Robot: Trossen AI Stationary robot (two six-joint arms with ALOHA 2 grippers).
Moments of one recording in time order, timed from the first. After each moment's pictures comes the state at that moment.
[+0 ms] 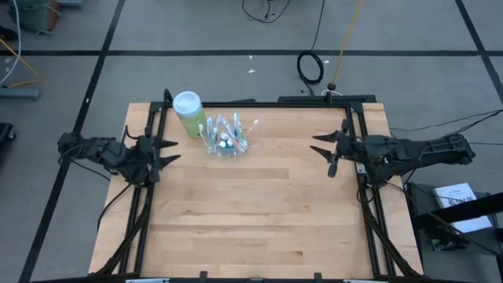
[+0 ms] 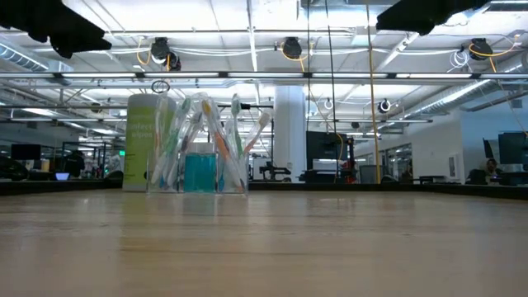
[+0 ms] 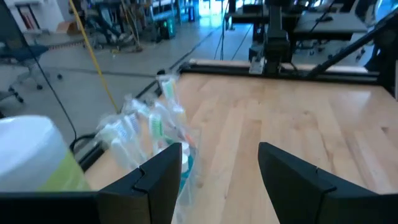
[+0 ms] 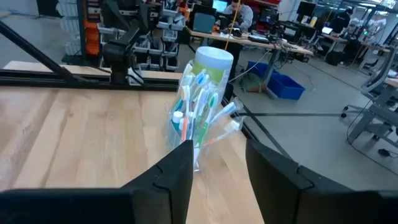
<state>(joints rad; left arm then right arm) -0.35 0.19 0.53 -0.61 -0.61 -0.12 0.13 0.62 0.65 -0.21 0.47 -0.09</state>
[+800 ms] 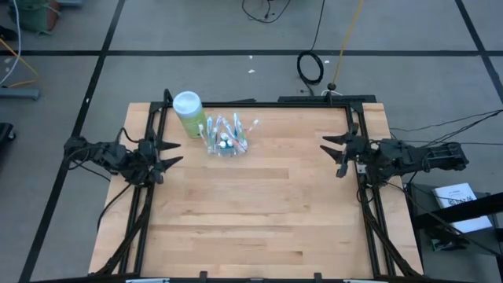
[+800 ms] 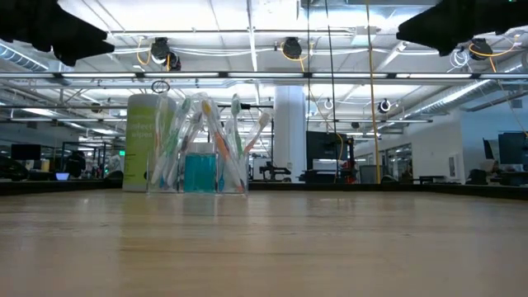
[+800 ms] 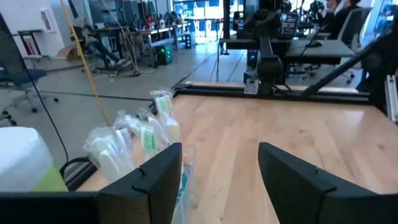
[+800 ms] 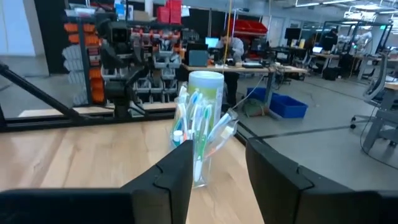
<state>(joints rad) -0.35 0.07 0.38 -0.42 -0.60 -0.03 0.13 0.32 0.42 -0.10 0.47 -0.04</state>
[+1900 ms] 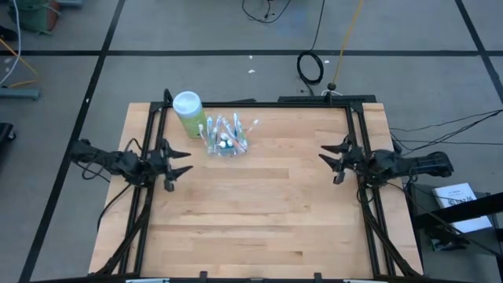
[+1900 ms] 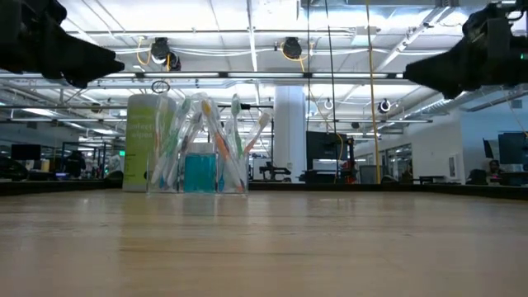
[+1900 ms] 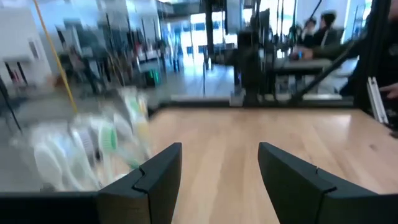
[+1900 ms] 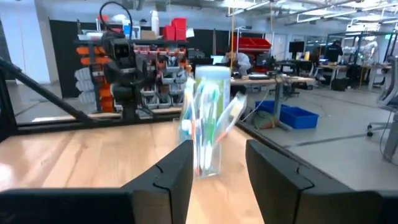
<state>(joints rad) -0.35 0.01 0.11 -0.08 -0.54 0.07 0.13 0.00 0.06 0.06 0.44 -0.04</state>
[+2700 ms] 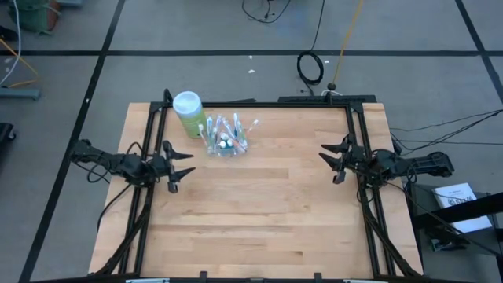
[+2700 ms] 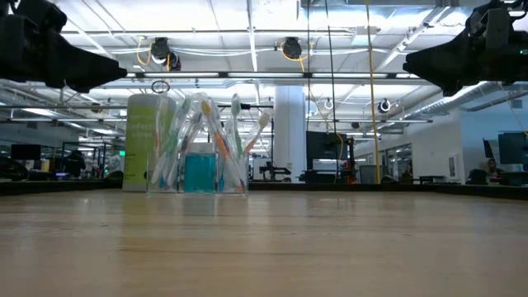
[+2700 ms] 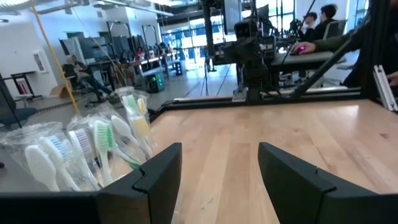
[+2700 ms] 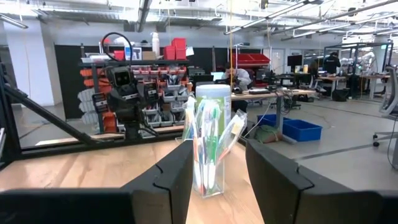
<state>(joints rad) -0.35 0.02 0.03 0.04 -0.54 0.16 0.13 0.01 0.02 0.19 0.44 -0.04</state>
